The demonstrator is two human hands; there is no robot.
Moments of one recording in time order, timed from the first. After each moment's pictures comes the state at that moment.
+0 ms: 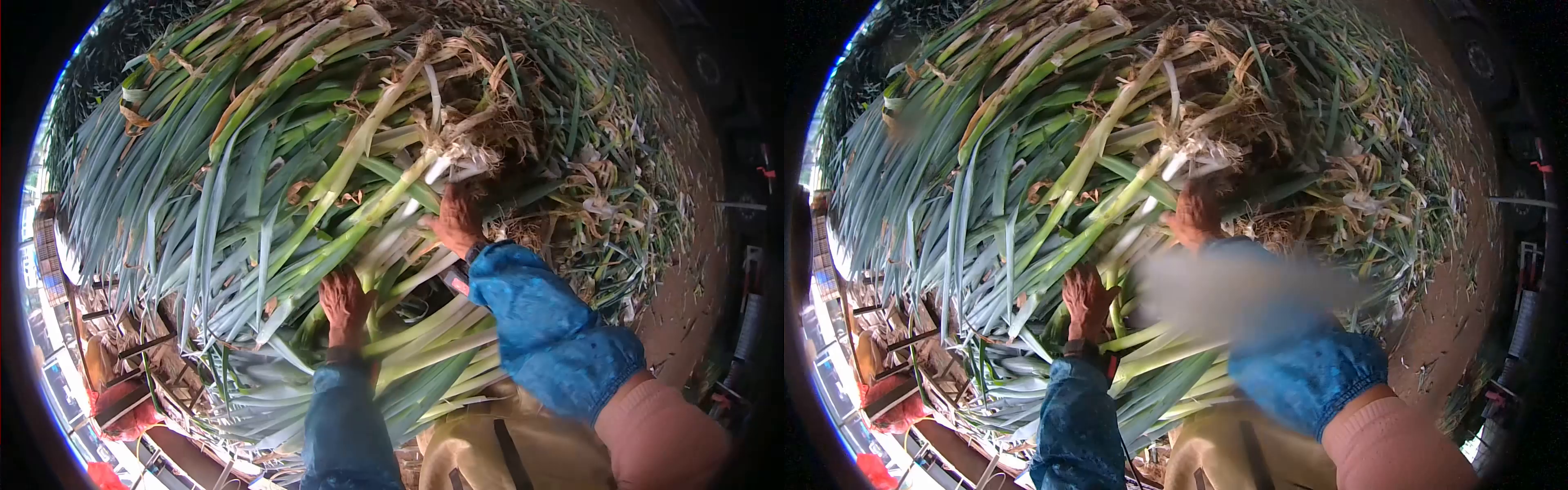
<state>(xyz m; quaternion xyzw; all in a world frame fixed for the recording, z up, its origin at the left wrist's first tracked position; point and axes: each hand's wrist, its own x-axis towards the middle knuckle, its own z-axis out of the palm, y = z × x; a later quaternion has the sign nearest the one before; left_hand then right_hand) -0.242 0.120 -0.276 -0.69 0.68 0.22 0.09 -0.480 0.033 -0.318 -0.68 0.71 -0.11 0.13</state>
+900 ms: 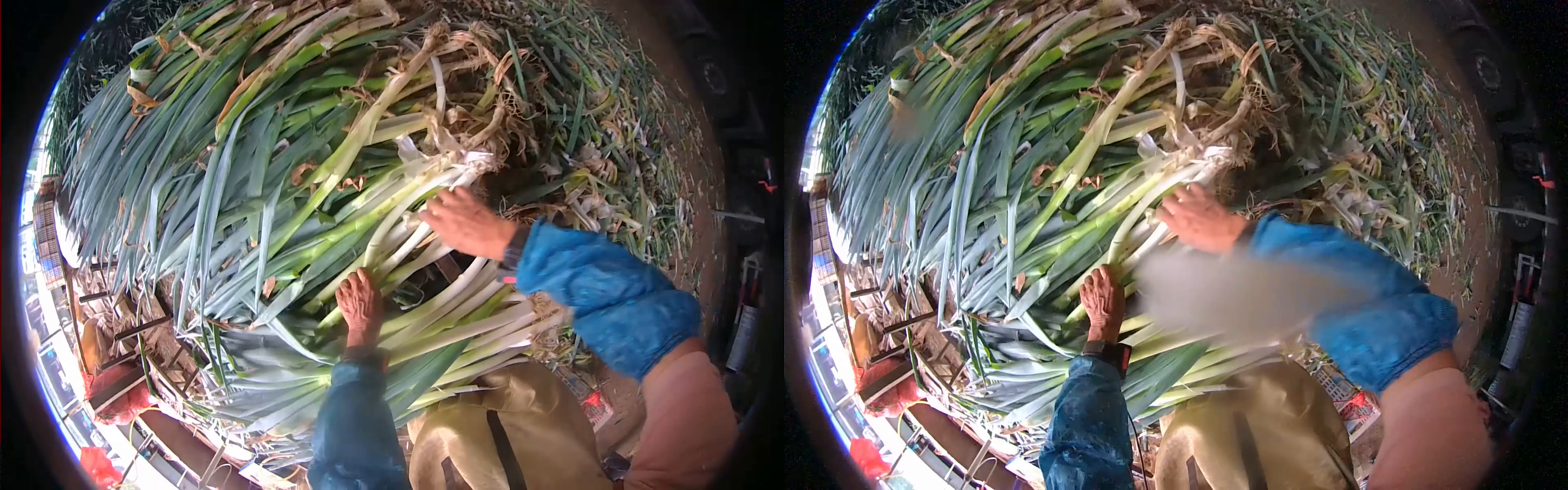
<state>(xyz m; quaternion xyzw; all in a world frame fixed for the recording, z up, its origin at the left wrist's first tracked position) -0.266 0.173 -0.305 -0.71 0.69 0.10 0.01 -0.498 0.032 -0.236 -0.94 0.32 0.01 0.12</state>
